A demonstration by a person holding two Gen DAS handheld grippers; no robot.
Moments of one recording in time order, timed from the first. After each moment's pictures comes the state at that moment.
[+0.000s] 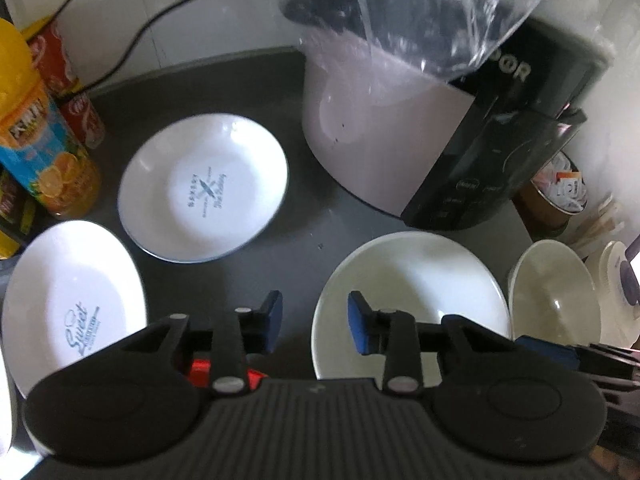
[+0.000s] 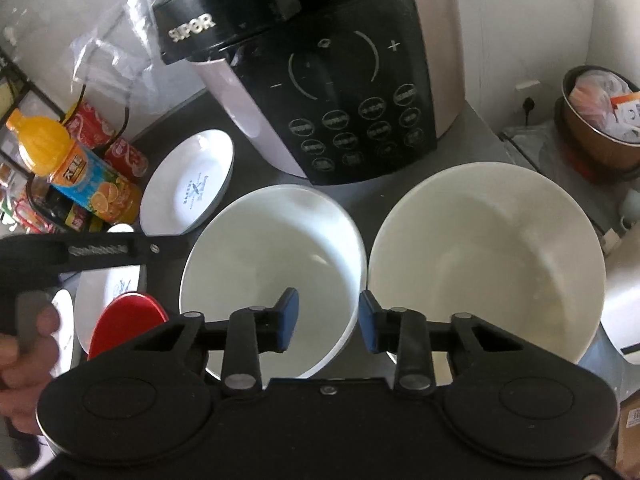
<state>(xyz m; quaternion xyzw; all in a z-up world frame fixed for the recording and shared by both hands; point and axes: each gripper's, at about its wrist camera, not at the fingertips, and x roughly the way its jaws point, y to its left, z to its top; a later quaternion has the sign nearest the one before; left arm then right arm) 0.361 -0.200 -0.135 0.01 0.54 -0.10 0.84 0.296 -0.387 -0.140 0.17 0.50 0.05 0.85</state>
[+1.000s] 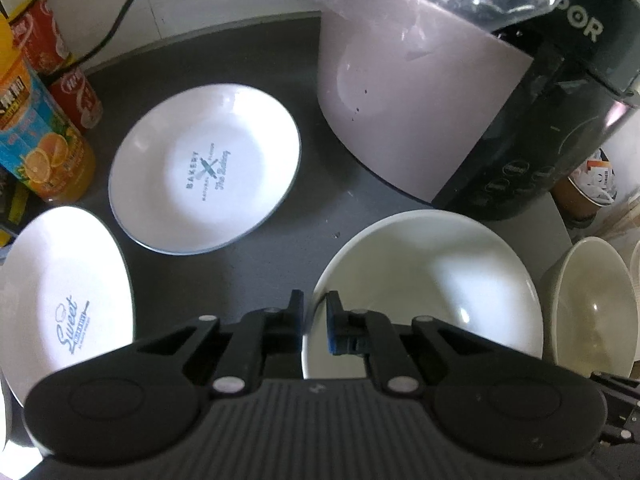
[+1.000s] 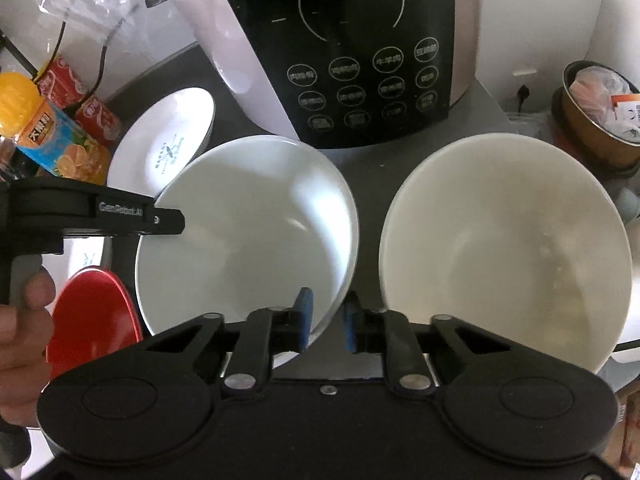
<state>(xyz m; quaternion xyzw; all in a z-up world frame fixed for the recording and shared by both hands) 0.380 -0.207 -0.166 0.02 0.56 -0.07 0.82 0.309 -0.362 -0.170 0.13 0.53 0.03 0.84</state>
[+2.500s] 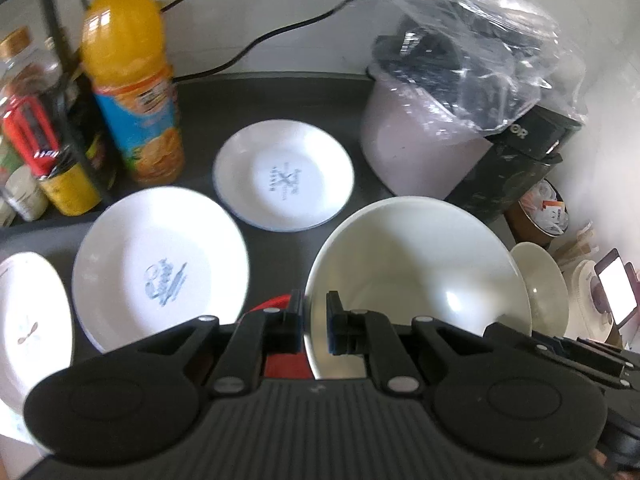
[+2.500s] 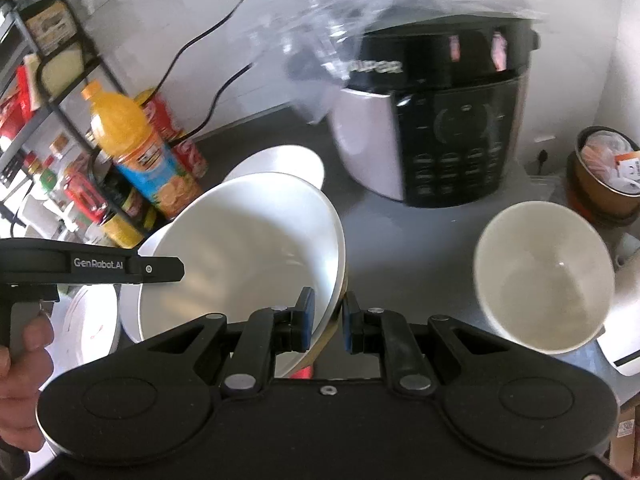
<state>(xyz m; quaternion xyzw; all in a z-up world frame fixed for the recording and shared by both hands) 0.300 -0.085 -0.071 -0.05 0.52 -0.09 0.85 0.255 -0.280 -0.077 0.11 0.45 0.06 0.88</state>
